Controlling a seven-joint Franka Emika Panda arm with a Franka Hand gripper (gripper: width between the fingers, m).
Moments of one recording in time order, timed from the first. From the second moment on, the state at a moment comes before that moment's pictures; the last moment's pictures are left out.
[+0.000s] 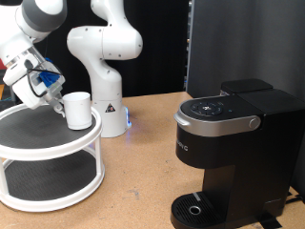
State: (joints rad) arm -0.35 -0.52 -0.56 -2.81 0.35 2.09 -1.49
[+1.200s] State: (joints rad) arm -0.33 -0.61 -0.46 -2.78 0.48 2.03 -1.21
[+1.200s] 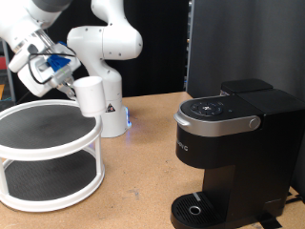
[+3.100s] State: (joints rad) arm -0.04 -0.45 -0.17 -2.80 0.99 2.59 -1.11
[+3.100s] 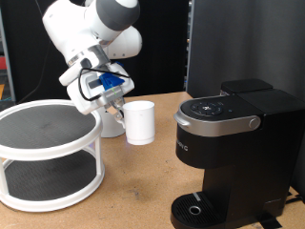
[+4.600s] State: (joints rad) arm 0.09 -0.08 -0.08 -2.74 1.62 2.85 -1.60
